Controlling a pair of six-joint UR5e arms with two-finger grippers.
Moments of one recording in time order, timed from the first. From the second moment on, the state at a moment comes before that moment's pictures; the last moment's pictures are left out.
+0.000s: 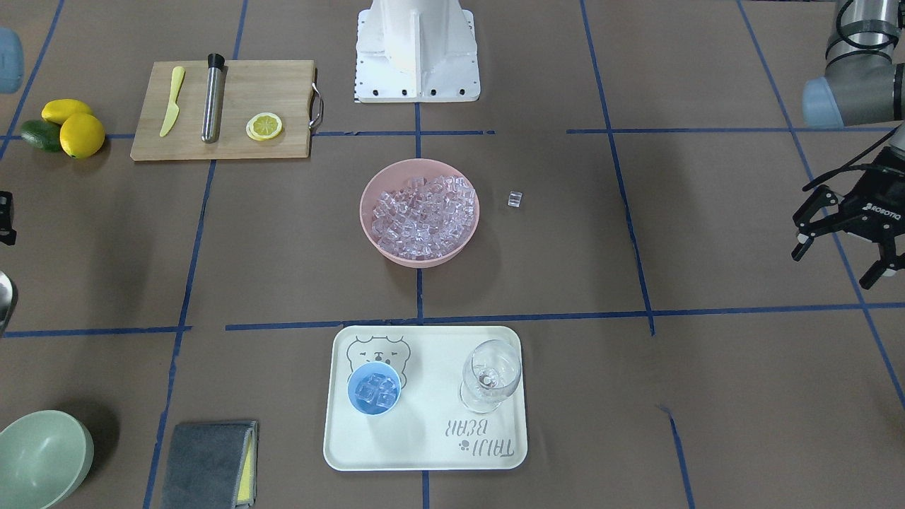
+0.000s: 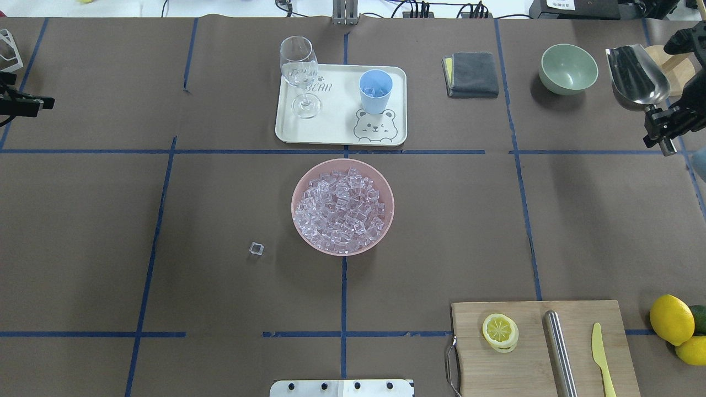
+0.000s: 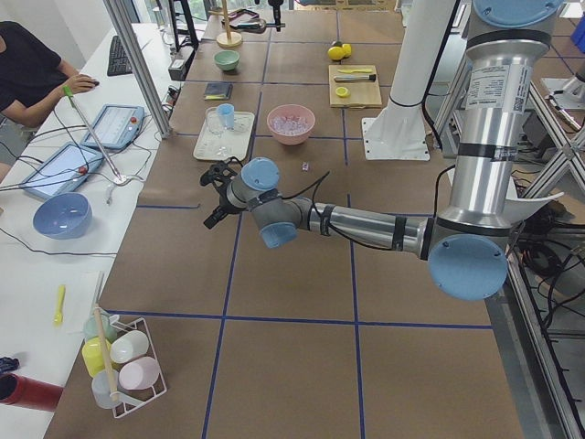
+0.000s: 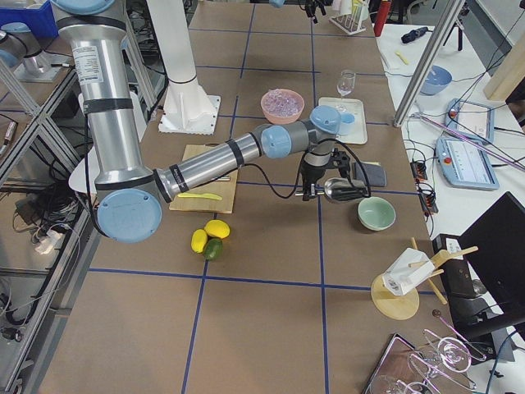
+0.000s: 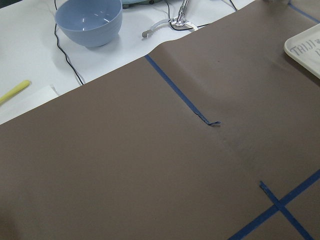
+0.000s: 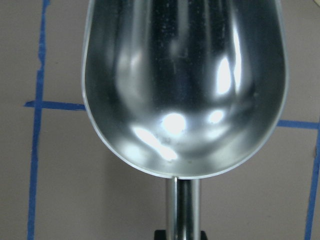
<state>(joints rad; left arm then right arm) -1.20 -1.65 -1.60 -2.50 -2.11 -0.37 1.21 -1.43 1.82 -1.72 2.25 0.40</state>
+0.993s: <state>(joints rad) -1.21 -1.71 -1.67 -2.03 -2.20 -0.36 1.07 -1.63 1.90 -1.52 2.27 0.66</state>
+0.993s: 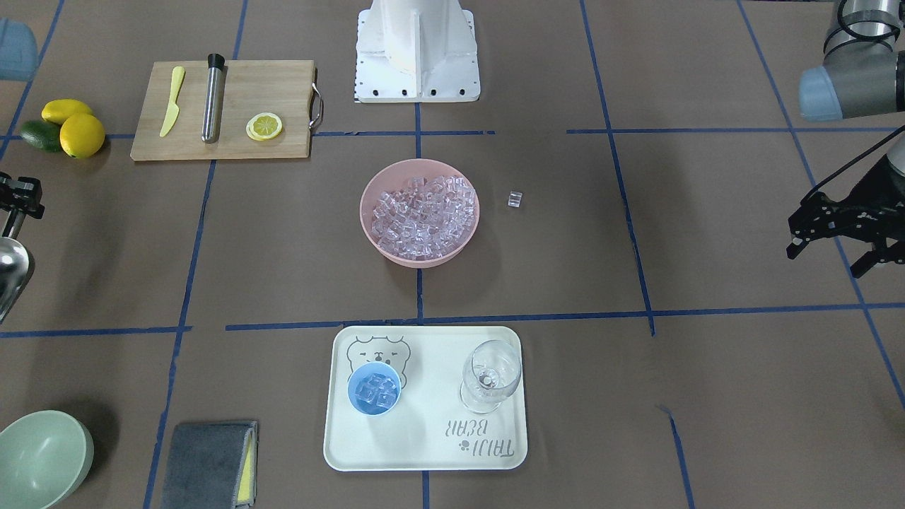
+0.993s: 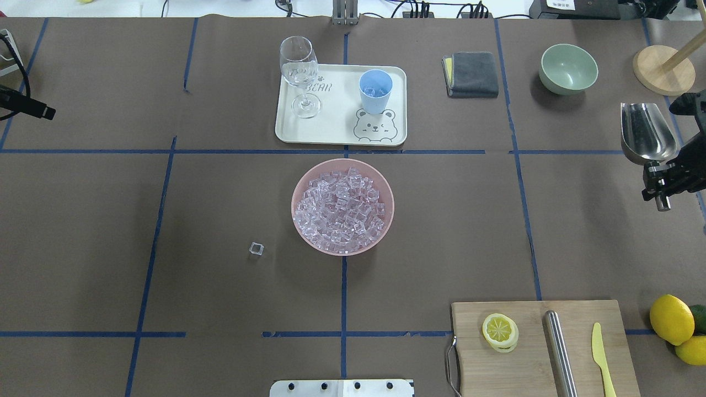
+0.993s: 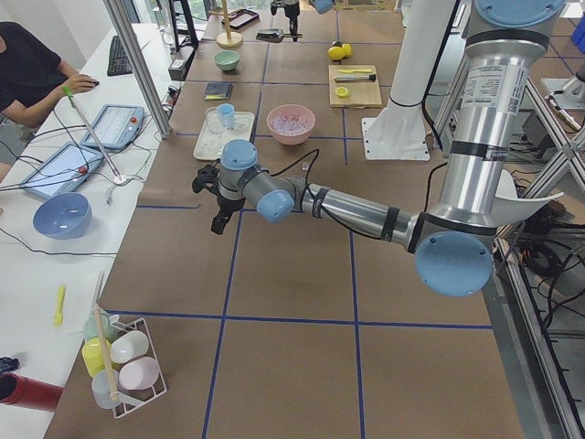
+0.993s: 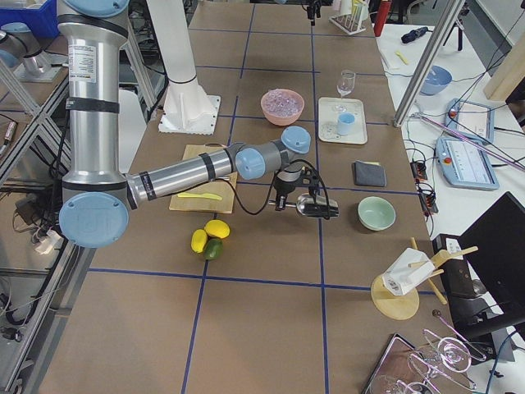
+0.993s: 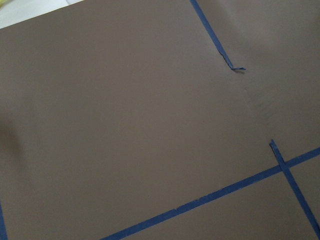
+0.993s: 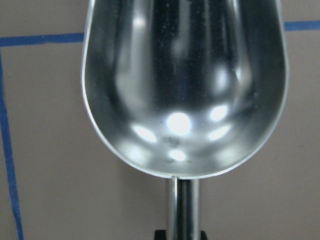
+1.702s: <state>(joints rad) -1.21 -1.74 -1.67 -2.02 -2.20 -0.36 0.91 -1.68 1.88 -1.40 2.30 0.86</state>
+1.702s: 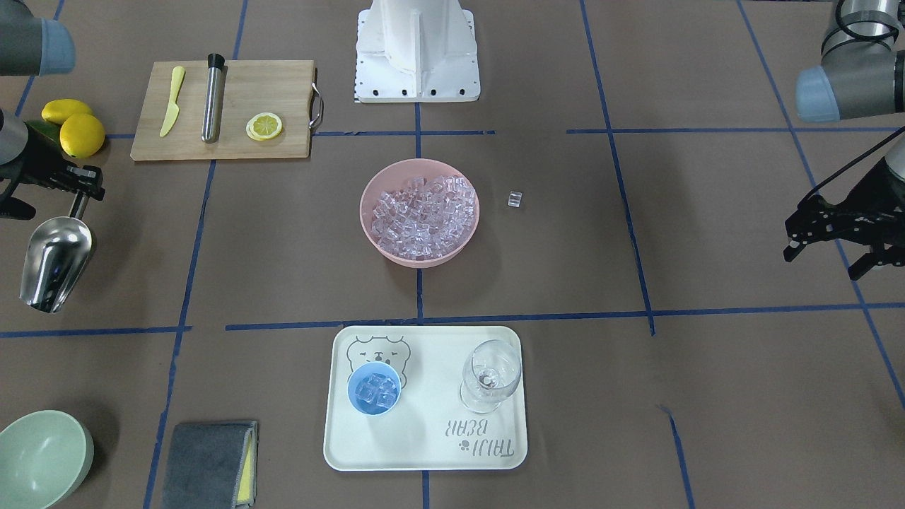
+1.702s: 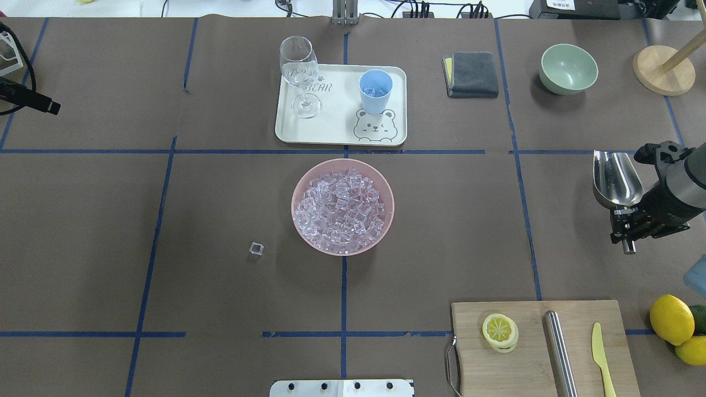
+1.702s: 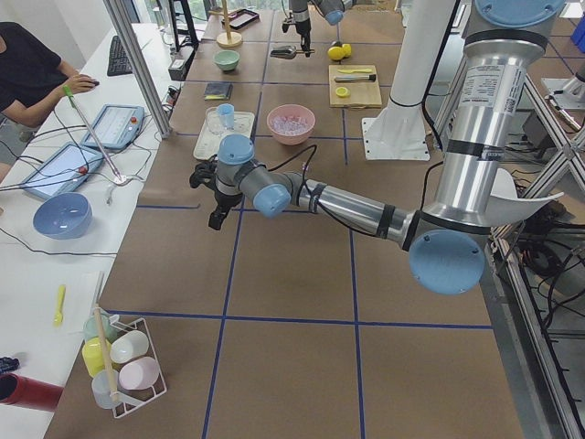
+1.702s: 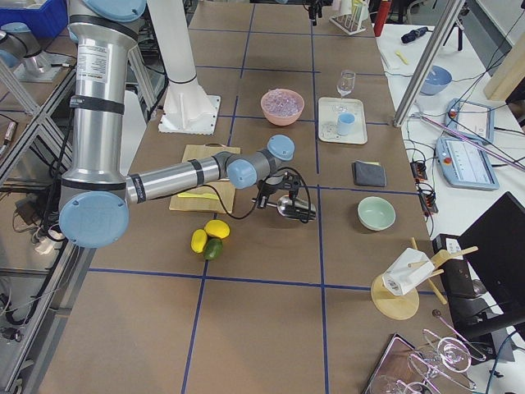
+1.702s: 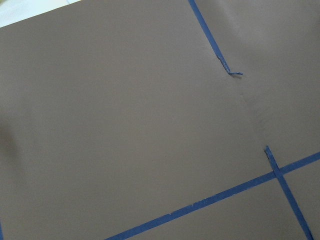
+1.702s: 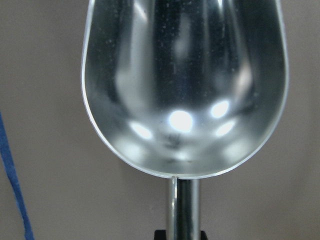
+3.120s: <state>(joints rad) -1.21 -1.74 -1.66 -2.03 -2.20 -0.36 0.83 -1.67 1.89 -1.36 2.29 0.89</state>
